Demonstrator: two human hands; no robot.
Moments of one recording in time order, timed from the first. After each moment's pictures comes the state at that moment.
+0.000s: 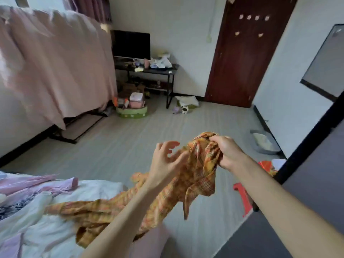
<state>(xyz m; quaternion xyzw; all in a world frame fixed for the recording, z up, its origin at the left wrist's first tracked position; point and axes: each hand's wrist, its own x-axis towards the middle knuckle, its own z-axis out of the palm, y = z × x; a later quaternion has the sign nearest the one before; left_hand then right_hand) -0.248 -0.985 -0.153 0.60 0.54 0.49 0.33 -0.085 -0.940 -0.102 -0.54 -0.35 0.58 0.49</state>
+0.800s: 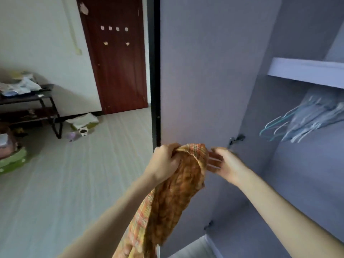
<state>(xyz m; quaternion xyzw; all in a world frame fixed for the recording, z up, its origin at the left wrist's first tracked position) 0.029 -1.014 -0.094 0.87 0.25 0.32 0.29 0.199 -1.107 -0.111 -0.56 -0.13 0.44 0.69</state>
